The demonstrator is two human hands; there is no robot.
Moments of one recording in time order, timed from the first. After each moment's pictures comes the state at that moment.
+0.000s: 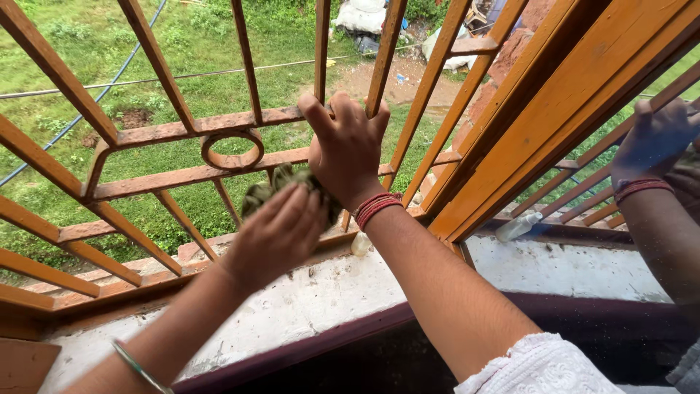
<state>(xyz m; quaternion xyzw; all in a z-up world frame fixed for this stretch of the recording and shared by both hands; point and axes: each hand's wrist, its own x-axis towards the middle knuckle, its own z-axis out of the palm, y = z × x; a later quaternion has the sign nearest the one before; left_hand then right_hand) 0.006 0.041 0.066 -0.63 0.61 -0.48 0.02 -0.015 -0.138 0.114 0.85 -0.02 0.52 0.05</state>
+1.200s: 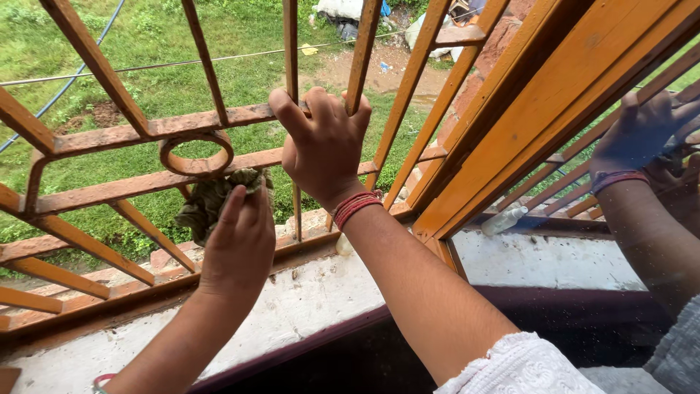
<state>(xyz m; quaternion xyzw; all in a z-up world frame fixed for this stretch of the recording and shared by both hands) -0.007 0.035 0.045 -0.77 0.38 -0.46 0.23 -0.007 -0.147 0.105 0.83 0.00 0.56 0.06</state>
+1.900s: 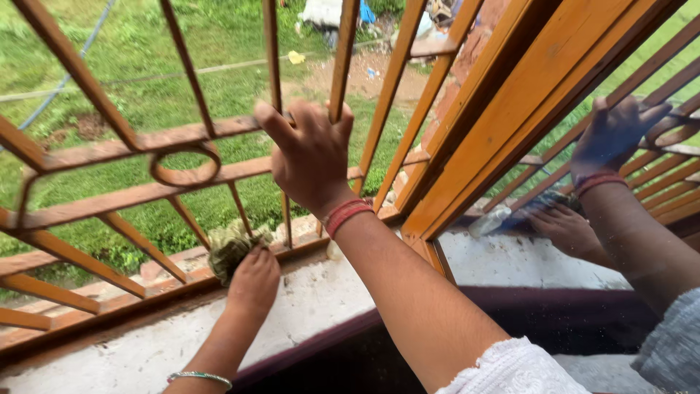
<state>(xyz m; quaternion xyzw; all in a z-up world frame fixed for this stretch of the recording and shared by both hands) 0.010 0.015 -0.112 -0.81 0.54 -0.08 0.21 -0.016 -0.146 0.109 0.85 0.02 0.53 0.03</state>
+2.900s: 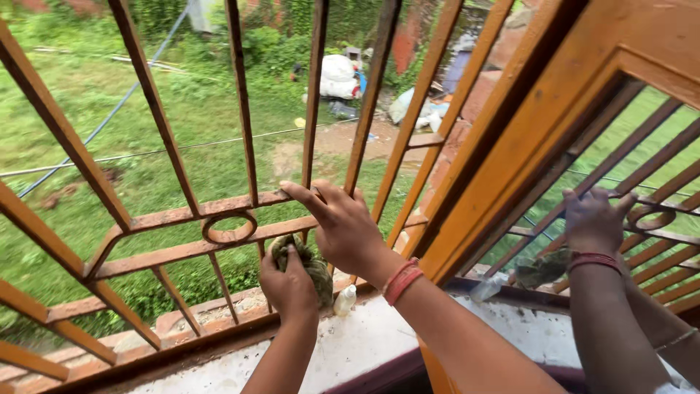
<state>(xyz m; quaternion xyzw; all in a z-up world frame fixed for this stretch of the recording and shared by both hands) -0.024 -0.058 0.047 -0.62 -0.04 -0.03 -0.79 -0.067 -0.139 0.167 0.95 0.06 0.32 -0.02</state>
